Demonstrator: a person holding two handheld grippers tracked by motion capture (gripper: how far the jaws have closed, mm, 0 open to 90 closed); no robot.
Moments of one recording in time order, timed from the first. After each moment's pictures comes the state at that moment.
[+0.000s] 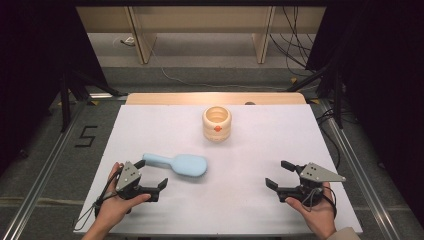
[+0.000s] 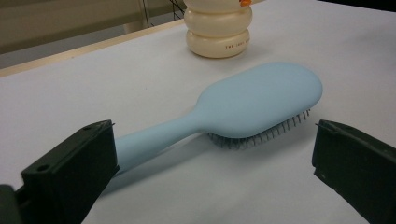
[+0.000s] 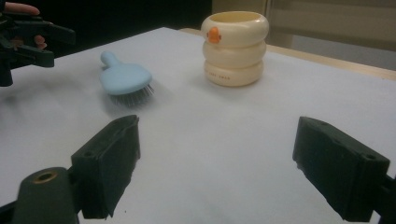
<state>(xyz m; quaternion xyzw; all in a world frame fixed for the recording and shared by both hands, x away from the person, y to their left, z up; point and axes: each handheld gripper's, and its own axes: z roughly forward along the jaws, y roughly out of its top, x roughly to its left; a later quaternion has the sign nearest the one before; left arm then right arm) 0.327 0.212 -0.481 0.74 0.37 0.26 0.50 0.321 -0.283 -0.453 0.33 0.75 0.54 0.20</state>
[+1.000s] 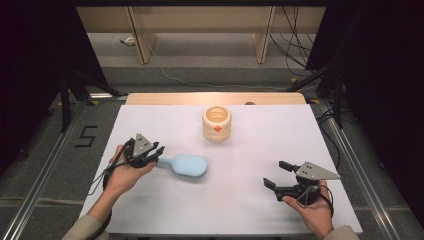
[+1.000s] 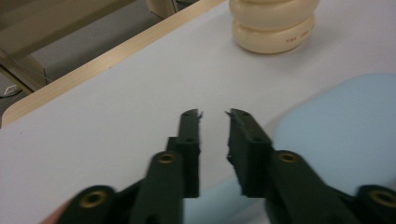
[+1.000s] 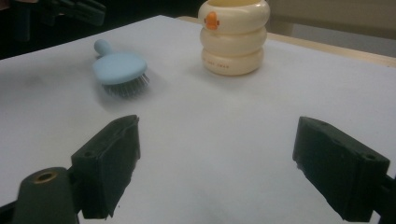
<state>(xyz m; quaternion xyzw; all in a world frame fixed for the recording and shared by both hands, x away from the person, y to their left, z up) 0.402 0.194 -0.445 0.79 0.37 0.30 0.38 0.327 -0.279 -0.459 0.33 0.76 0.52 0.19</state>
